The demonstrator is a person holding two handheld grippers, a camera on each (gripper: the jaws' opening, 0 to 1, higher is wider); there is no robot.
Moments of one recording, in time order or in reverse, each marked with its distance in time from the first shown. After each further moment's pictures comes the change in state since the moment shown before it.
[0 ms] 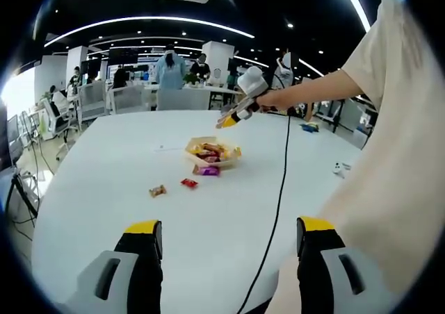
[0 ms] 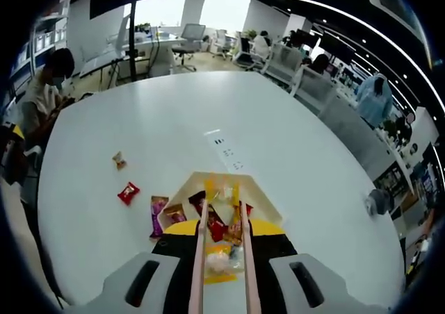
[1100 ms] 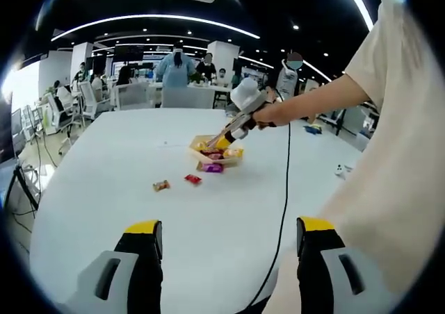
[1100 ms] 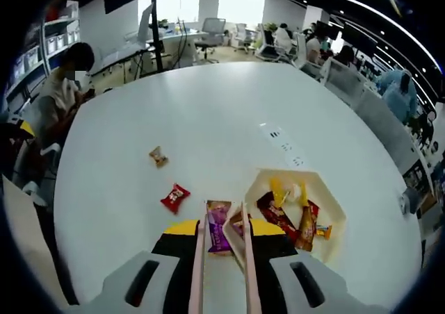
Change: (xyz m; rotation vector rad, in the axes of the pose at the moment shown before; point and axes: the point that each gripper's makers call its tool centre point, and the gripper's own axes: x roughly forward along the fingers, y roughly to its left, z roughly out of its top) left arm -0.008 0.005 -0.007 -0.032 -0.002 0.020; right arm 0.040 0.112 -0.002 0.002 0.034 0.173
